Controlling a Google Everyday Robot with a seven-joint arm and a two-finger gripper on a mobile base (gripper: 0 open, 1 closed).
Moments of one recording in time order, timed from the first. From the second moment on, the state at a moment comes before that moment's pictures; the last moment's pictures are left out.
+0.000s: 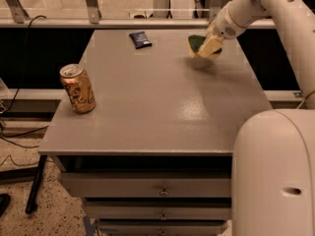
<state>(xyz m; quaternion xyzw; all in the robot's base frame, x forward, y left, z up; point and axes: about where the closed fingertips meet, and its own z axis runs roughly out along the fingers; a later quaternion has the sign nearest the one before) 0.780 -0.173 0.880 -0.58 0.74 0.03 0.33</state>
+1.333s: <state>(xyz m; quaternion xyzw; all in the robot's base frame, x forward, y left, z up) 0.827 -0.069 0.892 -0.56 0.76 0.05 0.33</state>
